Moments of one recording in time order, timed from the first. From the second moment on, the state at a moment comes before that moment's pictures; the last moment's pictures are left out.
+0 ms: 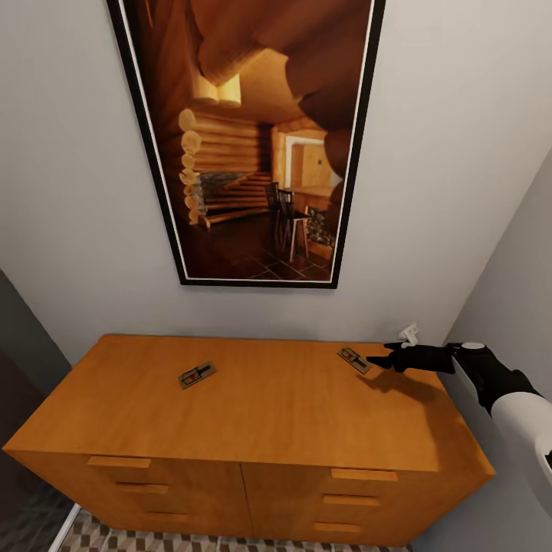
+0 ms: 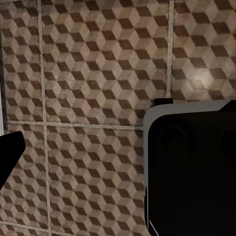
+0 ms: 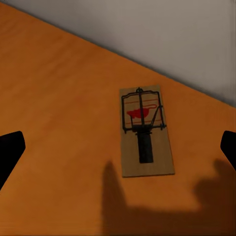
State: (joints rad) left arm -0.19 -0.01 -0.22 0.07 0.11 -0.39 0.26; right arm -1.00 -0.36 0.07 -0.43 0.08 0.17 1.00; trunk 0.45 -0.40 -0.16
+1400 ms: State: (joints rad) left arm -0.19 -0.02 -0.22 0.07 0.11 -0.39 0.26; right arm -1.01 -0.37 0.07 -0.43 0.08 0.16 1.00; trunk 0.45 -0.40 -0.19
